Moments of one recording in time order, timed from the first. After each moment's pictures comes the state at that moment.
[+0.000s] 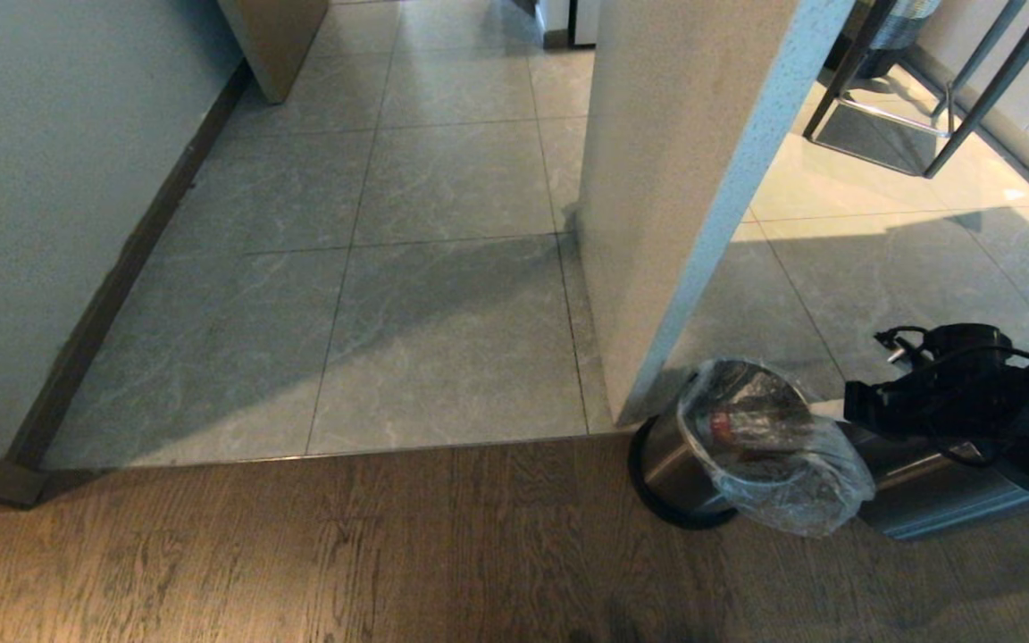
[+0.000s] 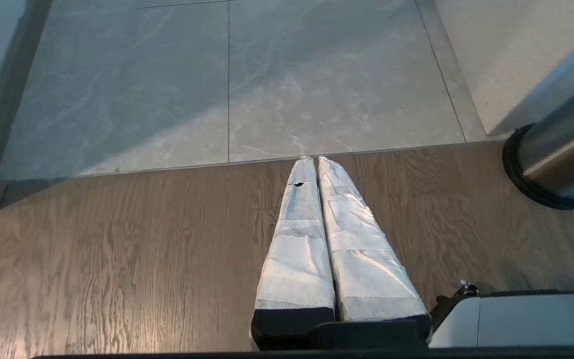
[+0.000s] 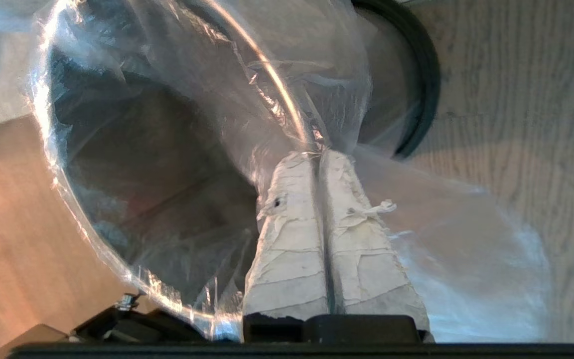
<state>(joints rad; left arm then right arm) 0.00 0.00 0.00 0.00 0.00 0.00 -0.34 2.32 -1.24 -0.30 0.59 0.07</state>
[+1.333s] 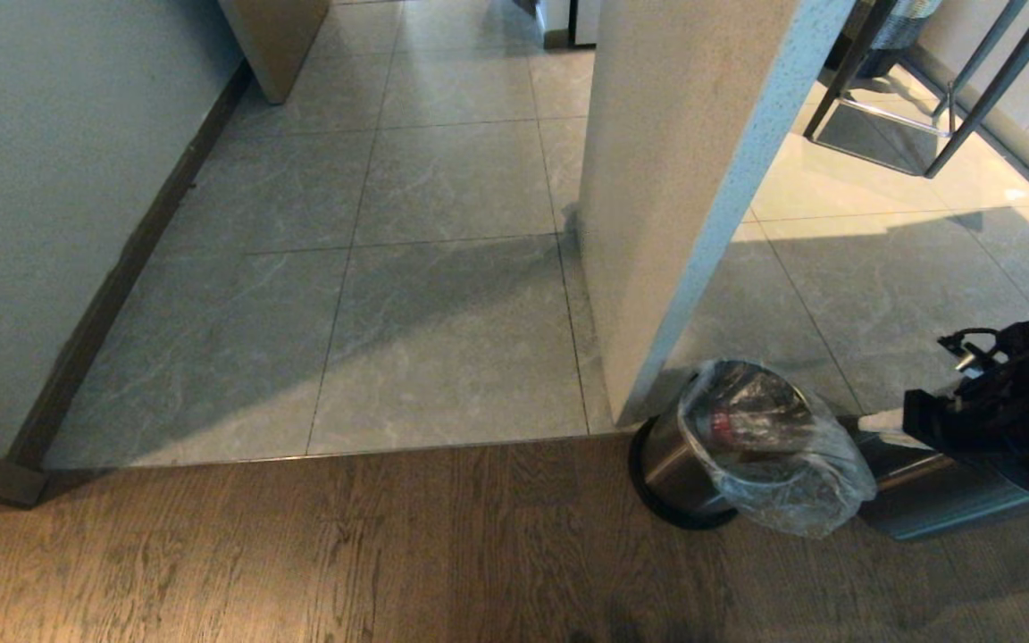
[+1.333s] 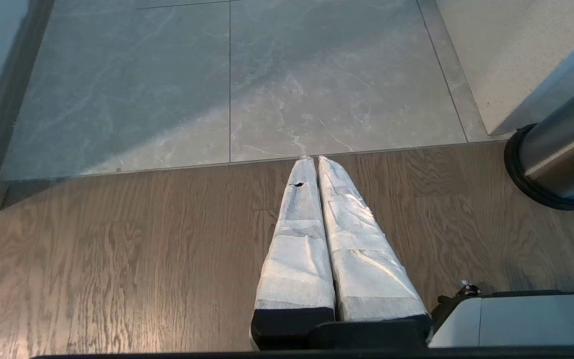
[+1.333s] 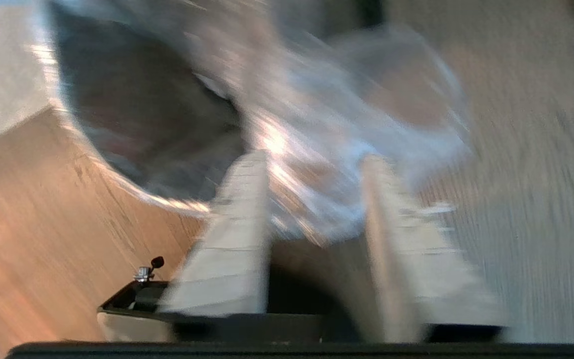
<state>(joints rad) 0.00 0.00 0.00 0.00 0.00 0.00 -0.42 2.06 -1.01 -0.17 0.52 0.07</state>
